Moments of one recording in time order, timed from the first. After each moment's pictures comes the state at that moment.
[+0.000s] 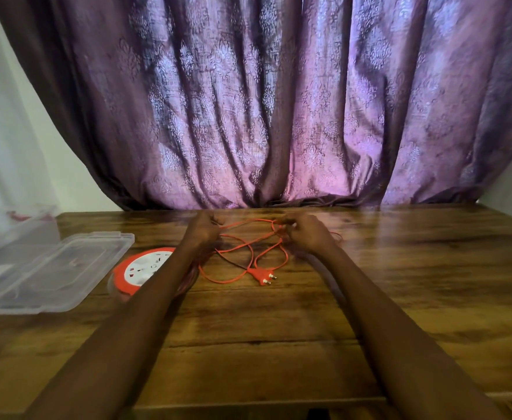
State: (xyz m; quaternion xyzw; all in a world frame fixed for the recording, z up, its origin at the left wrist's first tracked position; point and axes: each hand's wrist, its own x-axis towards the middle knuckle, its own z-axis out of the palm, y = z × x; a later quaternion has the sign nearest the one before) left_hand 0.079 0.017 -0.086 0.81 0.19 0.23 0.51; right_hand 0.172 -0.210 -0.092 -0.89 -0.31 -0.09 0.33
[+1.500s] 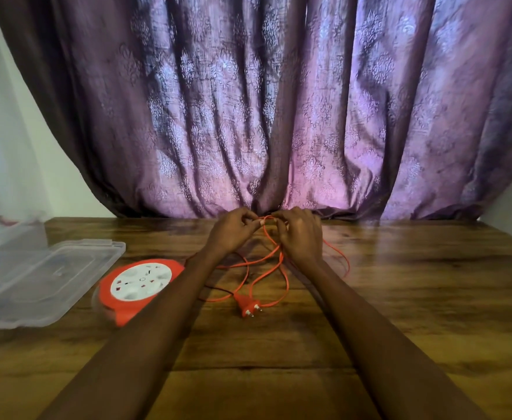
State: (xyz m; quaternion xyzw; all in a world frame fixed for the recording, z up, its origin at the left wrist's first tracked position) left_hand 0.120 -0.022 -0.072 0.89 0.04 0.30 0.33; right_hand 0.173 -0.191 -0.086 -0.83 -0.28 -0.38 0.28
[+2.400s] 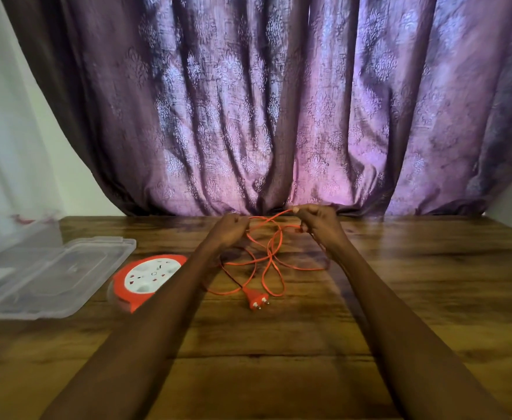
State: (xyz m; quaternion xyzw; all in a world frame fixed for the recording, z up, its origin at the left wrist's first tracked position) left_hand 0.112 -0.007 -0.076 0.87 0.11 0.20 0.44; right_hand 0.193 -0.220 -0.073 -0.68 -0.29 -0.02 0.67
